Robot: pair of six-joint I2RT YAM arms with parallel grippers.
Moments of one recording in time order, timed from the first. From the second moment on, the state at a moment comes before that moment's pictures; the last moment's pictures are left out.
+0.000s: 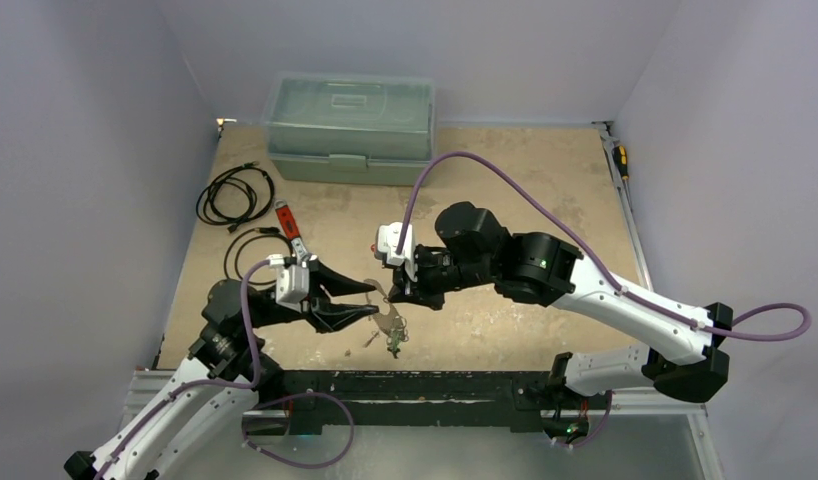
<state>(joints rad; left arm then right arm) -0.63 0.41 0.46 0.20 0.77 -0.21 1.15 1.25 1.44 -0.73 -0.31 -0.20</state>
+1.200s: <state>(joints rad) -0.68 0.43 0.45 0.23 0.80 -0.21 1.18 1.28 1.45 -0.70 -0.34 -0.24</state>
